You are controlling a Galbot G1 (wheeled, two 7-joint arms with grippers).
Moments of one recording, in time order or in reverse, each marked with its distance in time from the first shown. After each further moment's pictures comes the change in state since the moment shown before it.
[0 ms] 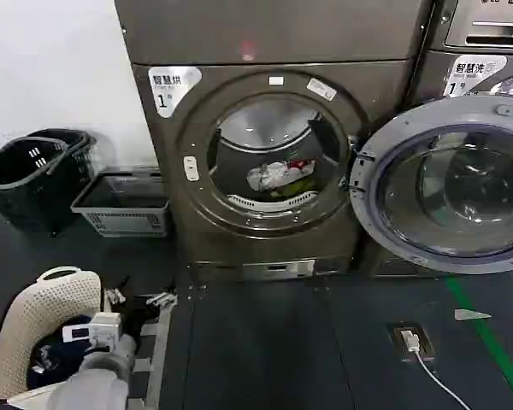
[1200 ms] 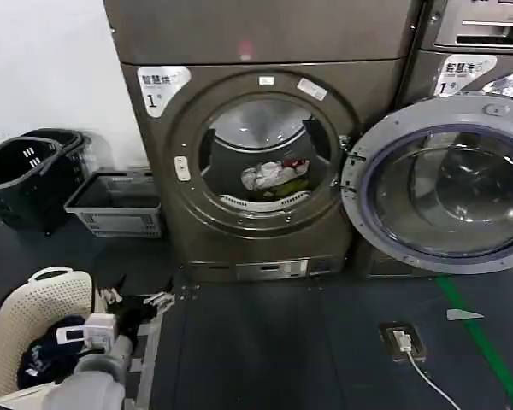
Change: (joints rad) left arm 0.009 0.012 -0.001 -0.021 -0.037 0.000 -0.019; right arm 0.001 -0.001 -0.028 -0.024 0.015 0.099 0.036
